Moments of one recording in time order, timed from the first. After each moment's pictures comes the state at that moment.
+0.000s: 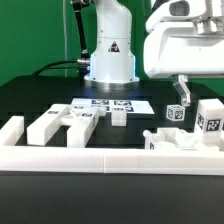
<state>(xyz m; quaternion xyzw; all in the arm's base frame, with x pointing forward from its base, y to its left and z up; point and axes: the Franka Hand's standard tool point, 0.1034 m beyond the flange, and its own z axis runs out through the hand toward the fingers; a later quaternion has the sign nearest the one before) 0.622 0.109 0.091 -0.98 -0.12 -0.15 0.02</state>
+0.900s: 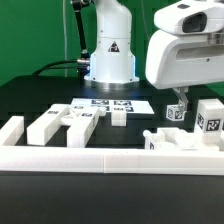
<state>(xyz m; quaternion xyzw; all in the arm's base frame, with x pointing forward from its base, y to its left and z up) 0.626 0.106 0.086 -0.99 -0.12 0.06 0.04</state>
